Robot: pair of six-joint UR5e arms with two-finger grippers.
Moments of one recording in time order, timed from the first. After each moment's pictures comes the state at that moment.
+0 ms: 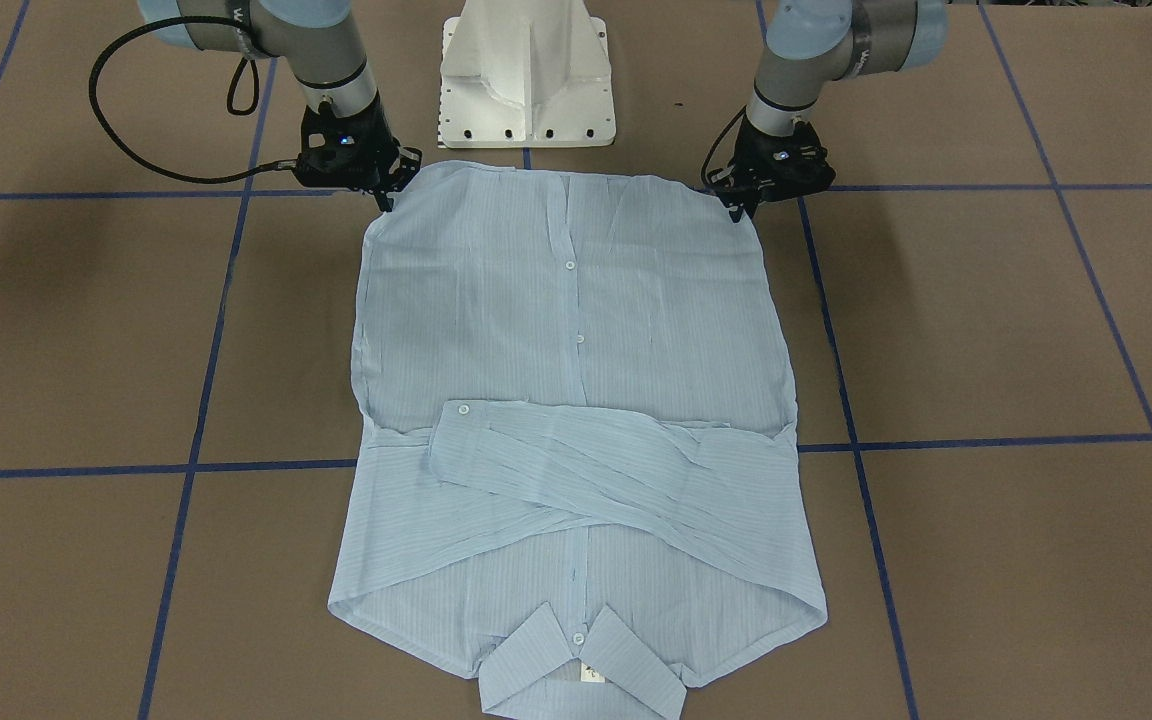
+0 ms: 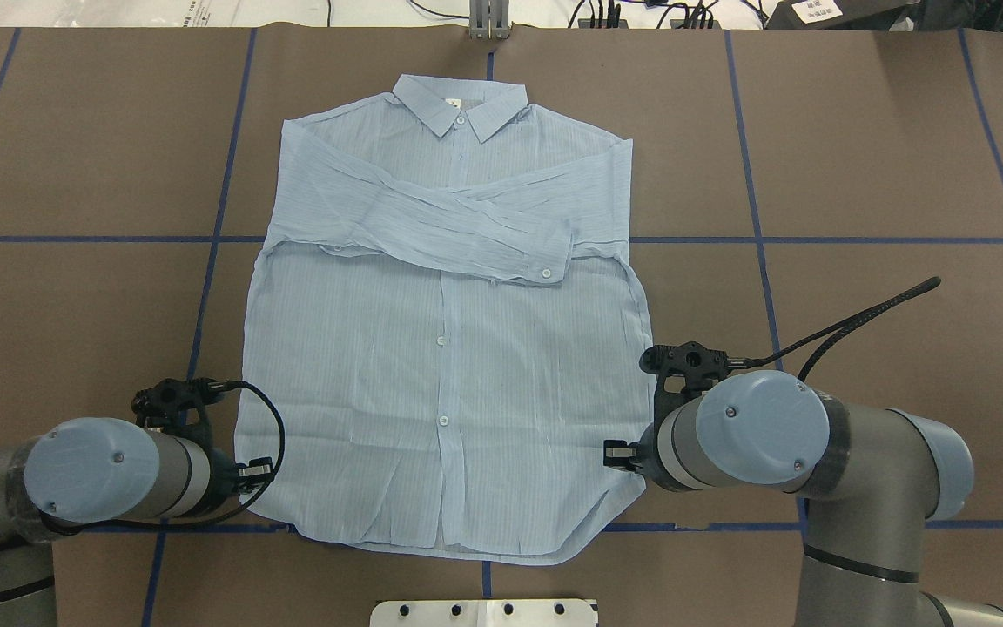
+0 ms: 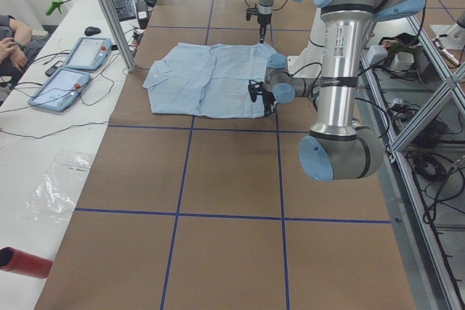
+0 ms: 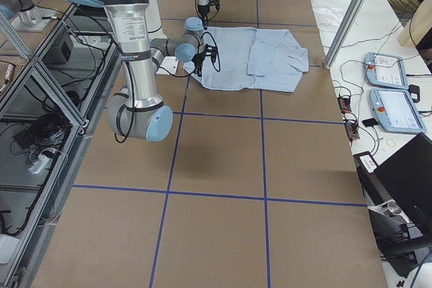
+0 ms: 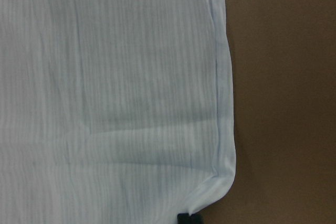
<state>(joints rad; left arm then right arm) -0.29 -1.63 -2.02 -1.85 -1.71 -1.60 0.31 -1.31 2.05 -1.50 1.76 1.45</state>
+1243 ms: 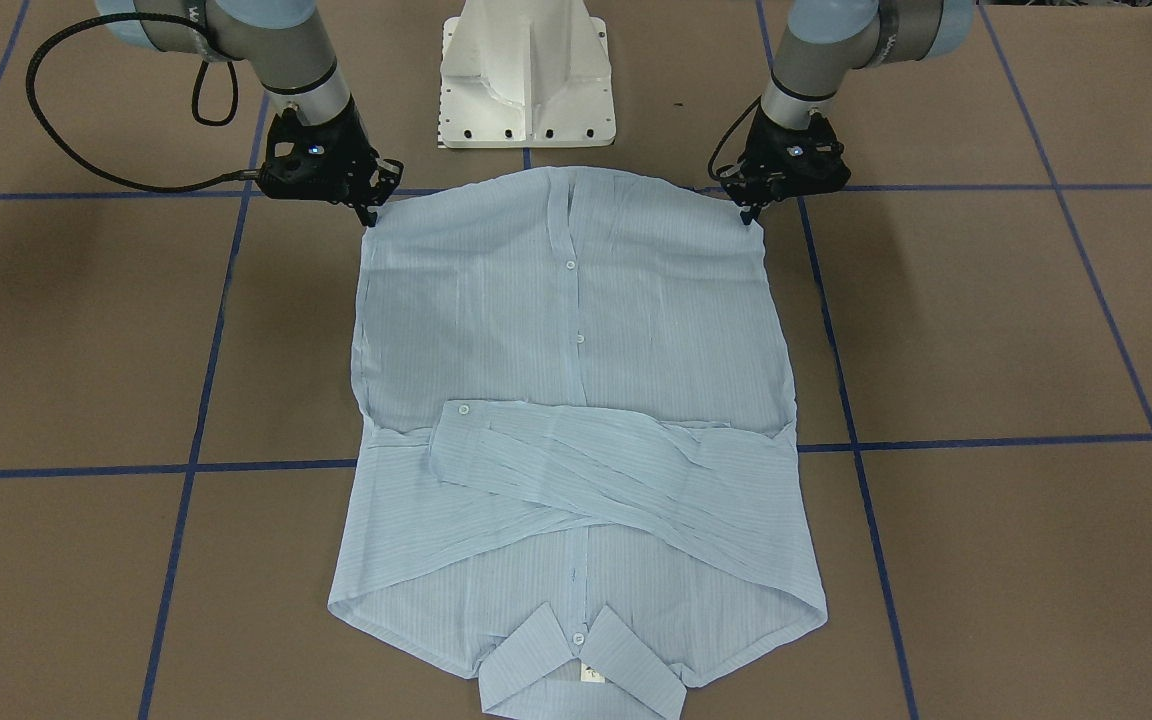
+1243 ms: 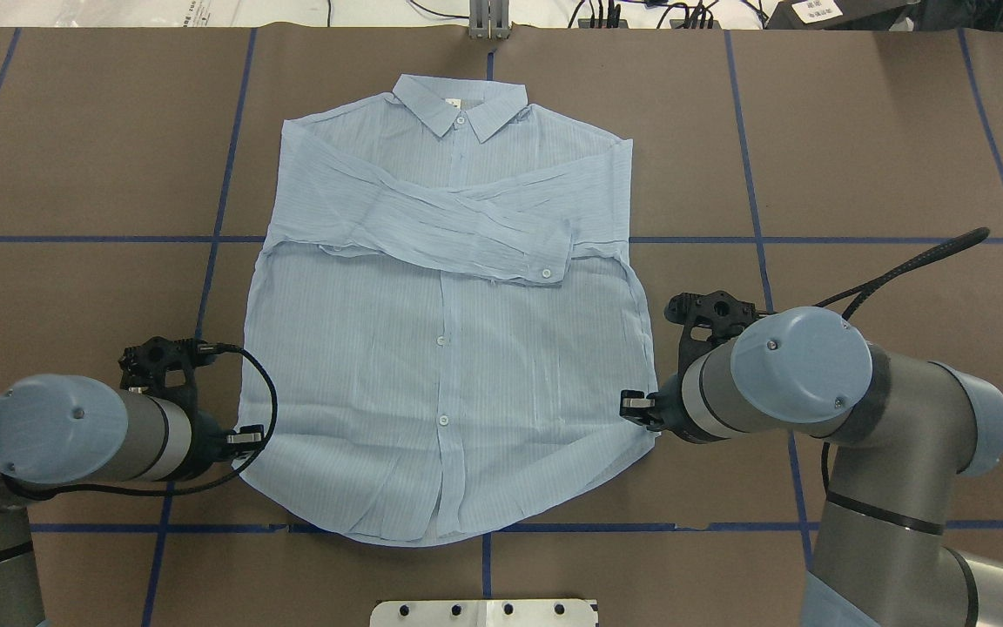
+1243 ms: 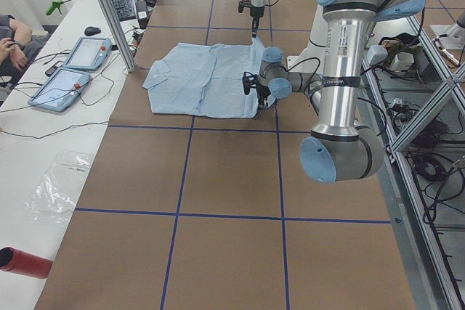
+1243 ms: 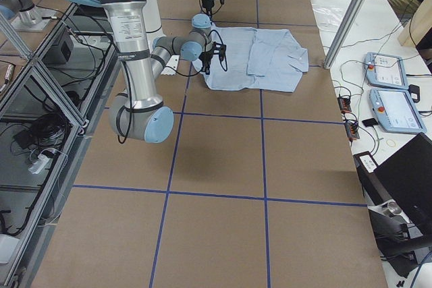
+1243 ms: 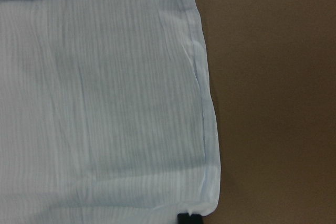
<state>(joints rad) -0.38 -1.63 -2.07 -1.83 -1.74 -1.45 0.41 -1.31 2.07 -1.50 1.82 1.44</state>
